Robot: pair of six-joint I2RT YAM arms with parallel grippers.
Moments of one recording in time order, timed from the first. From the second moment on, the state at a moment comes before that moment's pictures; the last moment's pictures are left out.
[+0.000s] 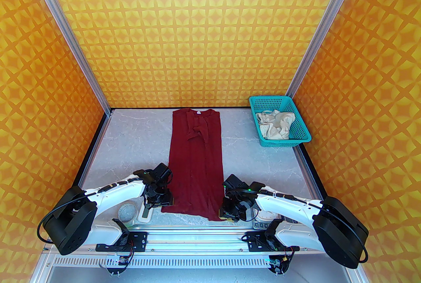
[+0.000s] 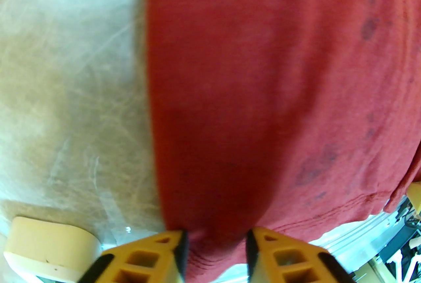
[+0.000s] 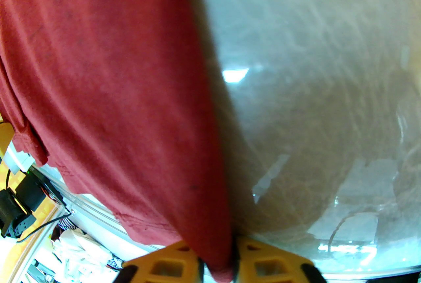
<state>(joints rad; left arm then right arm) -0.67 1.38 0.65 -0.72 0.24 -0.71 0.78 1.24 0.48 -0.61 -0.44 1.01</state>
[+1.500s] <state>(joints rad) -0.68 1.29 0.59 -0.72 0.24 -0.72 1.07 1.67 1.01 -0.88 -0.19 0.77</state>
